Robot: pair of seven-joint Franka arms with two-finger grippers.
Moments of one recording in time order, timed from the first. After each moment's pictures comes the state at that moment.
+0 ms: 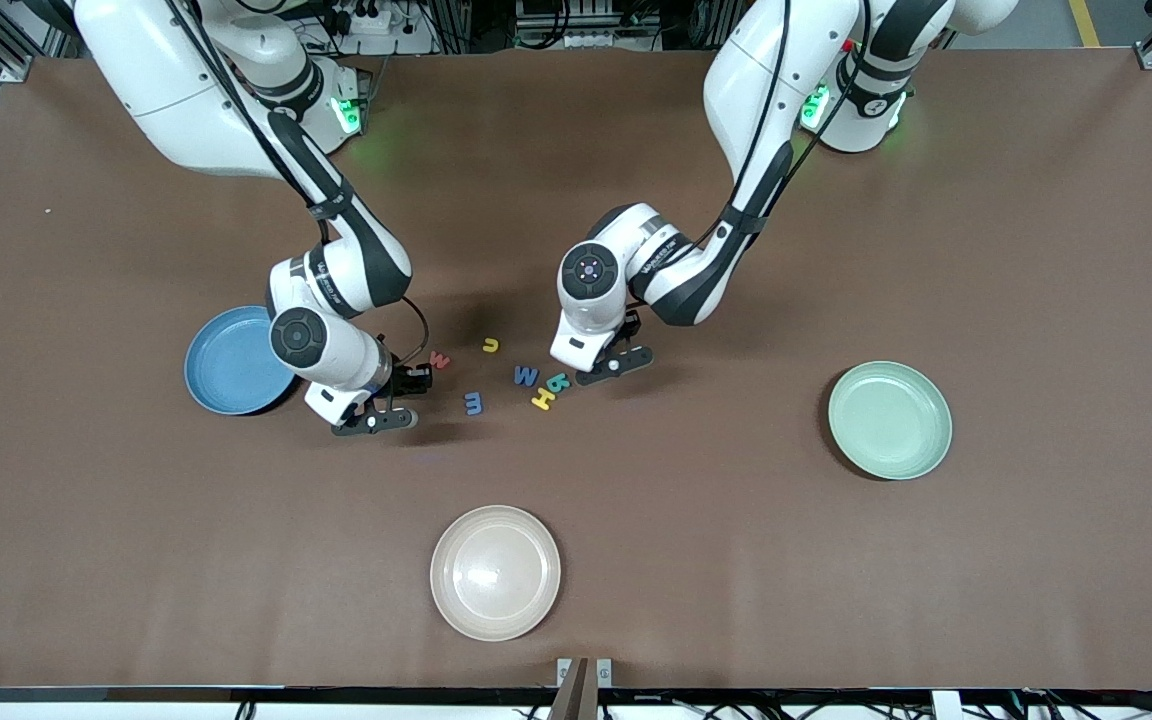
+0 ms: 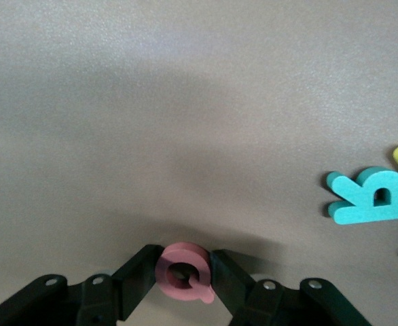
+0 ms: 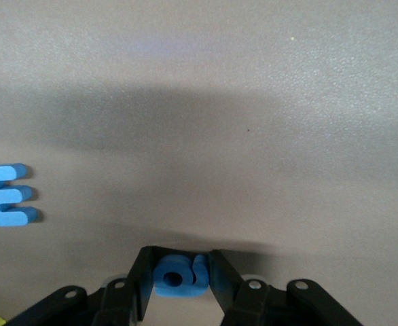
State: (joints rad) left arm -0.76 0.81 -0.07 -1.54 -0.01 2.25 -1.14; right arm 0.18 0.58 0.19 -1.97 0.04 2.46 0.19
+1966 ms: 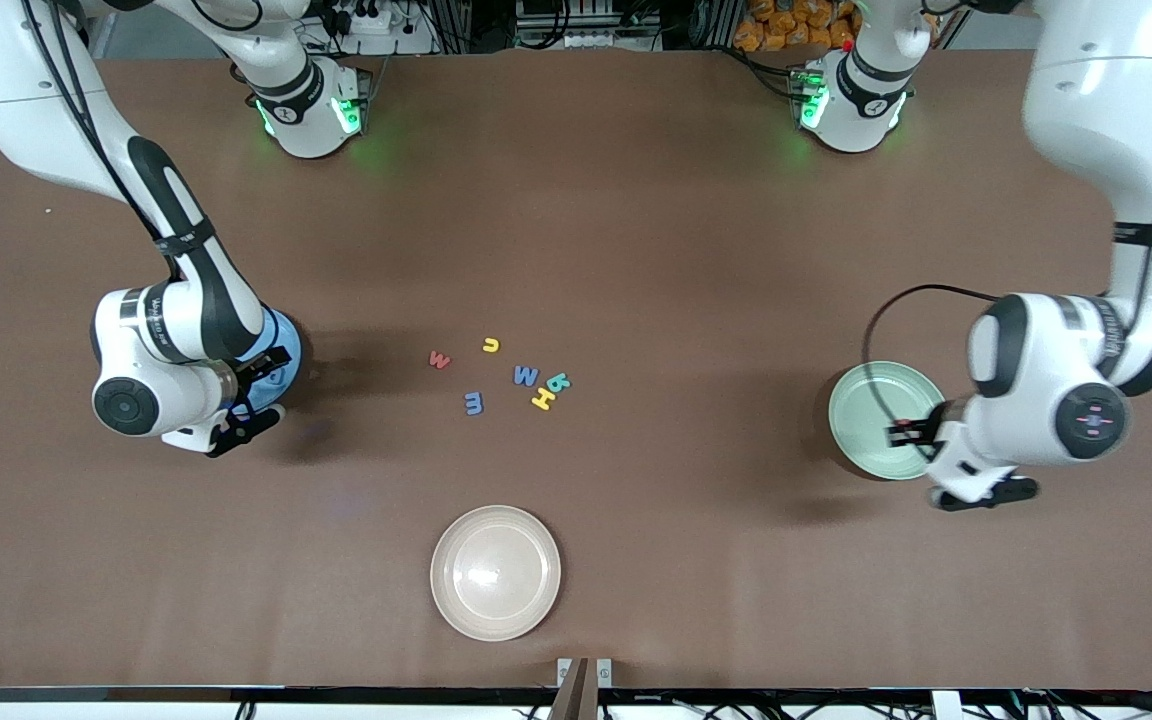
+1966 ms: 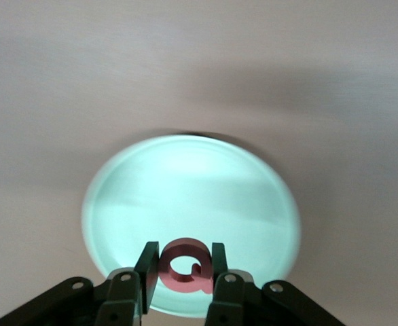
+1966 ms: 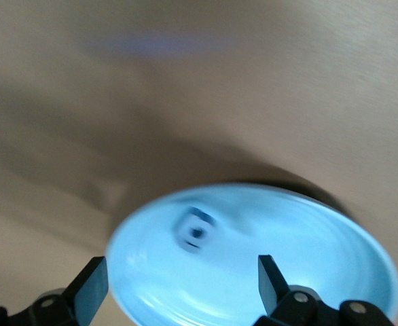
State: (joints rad) left arm 0.02 0.61 -0.05 -1.55 0.04 1.98 -0.14; right arm -0.13 0.57 0.18 -1.83 -0.12 1.96 -0.36
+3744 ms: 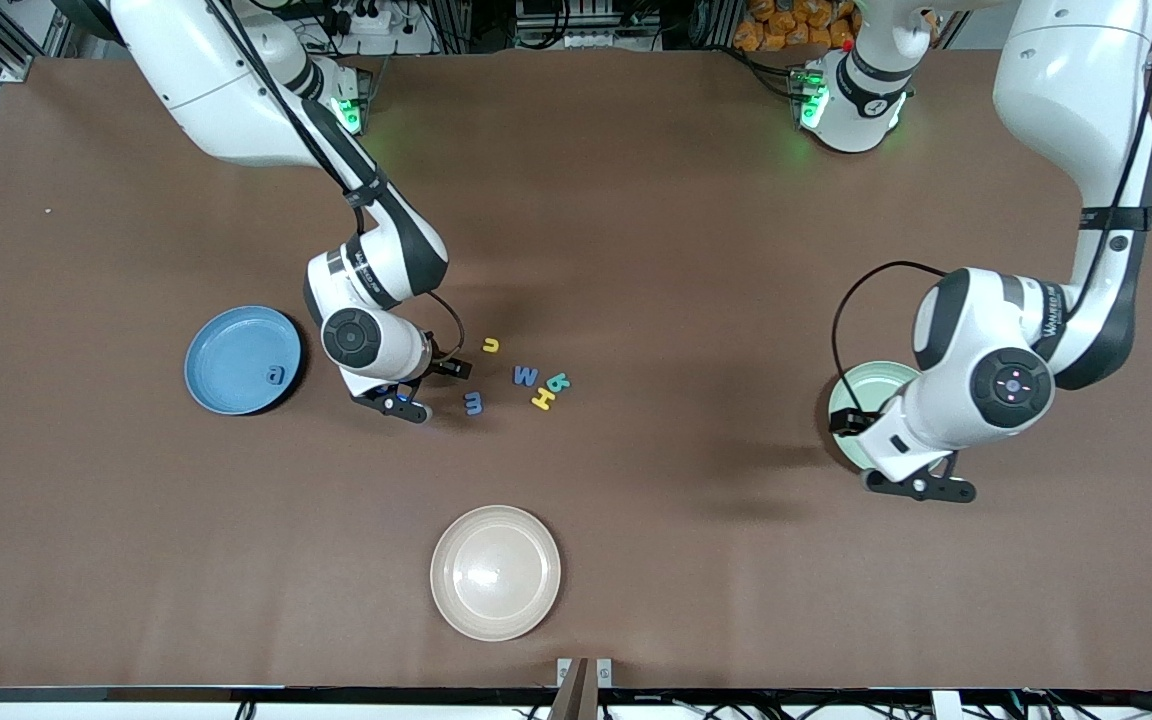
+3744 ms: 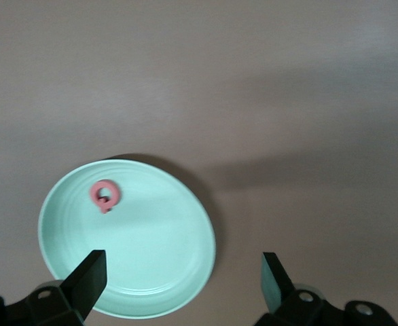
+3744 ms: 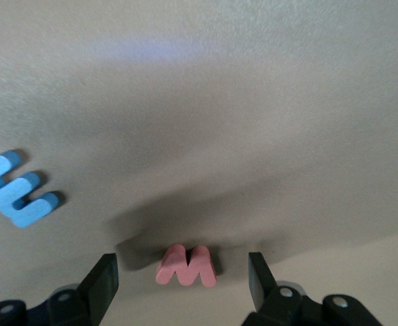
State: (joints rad) left arm -0.07 0.56 -0.19 -1.54 0.15 1.99 -0.13; right arm 0.29 0.60 0.18 -1.91 0.07 2.29 0.73
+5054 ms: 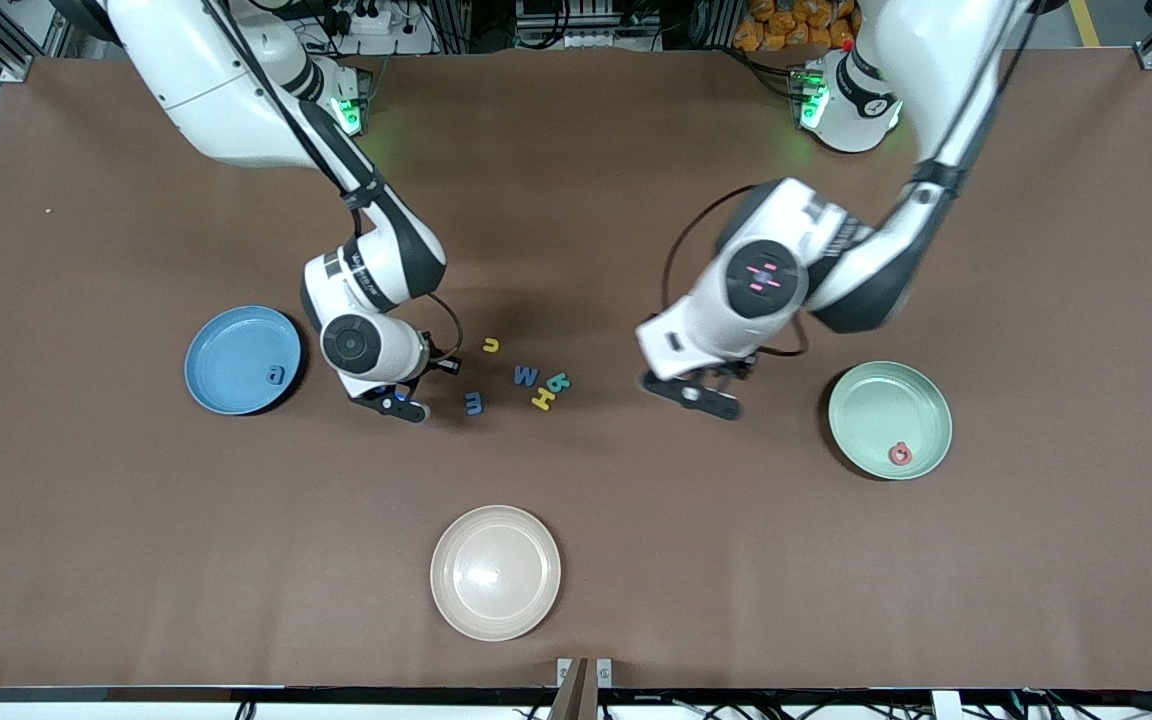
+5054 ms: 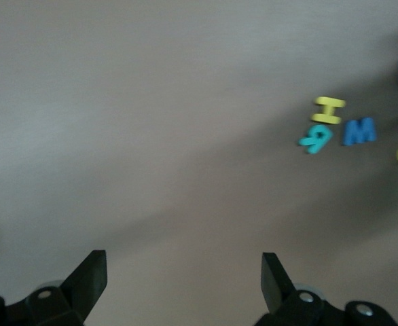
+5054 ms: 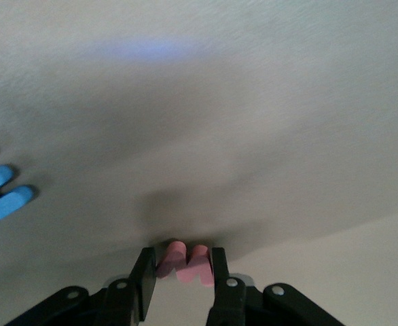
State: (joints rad) left arm -0.28 0.57 -0.40 -1.53 0.09 2.01 -0.28; right arm 0.26 0.59 0.18 -1.87 0.06 2.17 0.68
